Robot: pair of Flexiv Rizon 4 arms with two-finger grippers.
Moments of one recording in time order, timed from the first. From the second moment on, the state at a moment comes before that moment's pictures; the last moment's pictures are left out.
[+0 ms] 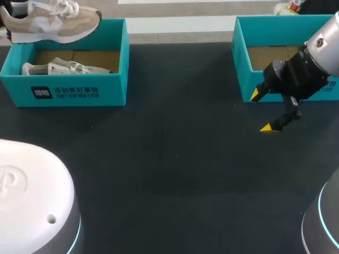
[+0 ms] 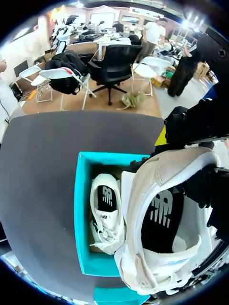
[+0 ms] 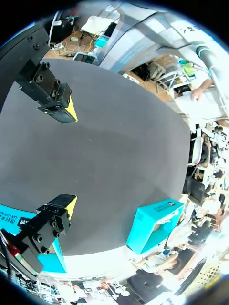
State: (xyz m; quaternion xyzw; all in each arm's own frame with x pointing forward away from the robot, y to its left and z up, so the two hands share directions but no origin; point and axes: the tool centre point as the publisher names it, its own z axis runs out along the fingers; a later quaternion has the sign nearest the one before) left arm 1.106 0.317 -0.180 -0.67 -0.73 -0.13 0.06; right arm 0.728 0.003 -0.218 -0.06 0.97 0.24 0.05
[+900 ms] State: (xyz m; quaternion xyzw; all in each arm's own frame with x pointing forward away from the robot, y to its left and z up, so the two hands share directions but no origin) left arm 1.175 0.306 -0.274 -0.66 -0.74 -0.13 0.05; right arm 0.728 0.003 -0.218 -0.06 0.97 0.24 0.05
